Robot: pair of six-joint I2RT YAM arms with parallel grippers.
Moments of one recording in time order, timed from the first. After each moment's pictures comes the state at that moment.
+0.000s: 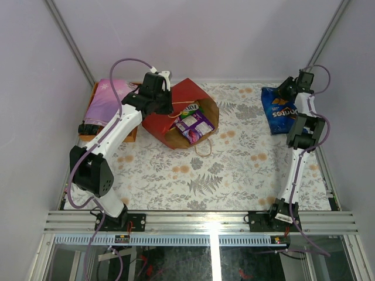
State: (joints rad) left arm -0.38 1.67 1.56 -0.62 0.08 -0.29; right arm -0.29 2.69 2.34 -0.33 -0.37 0.51
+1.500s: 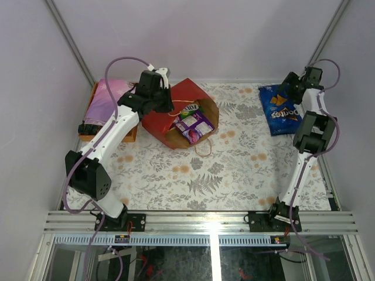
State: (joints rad) left arm -0.38 1.63 1.56 -0.62 0.11 -0.33; right arm -0.31 2.48 2.19 -0.48 -0.29 0.34
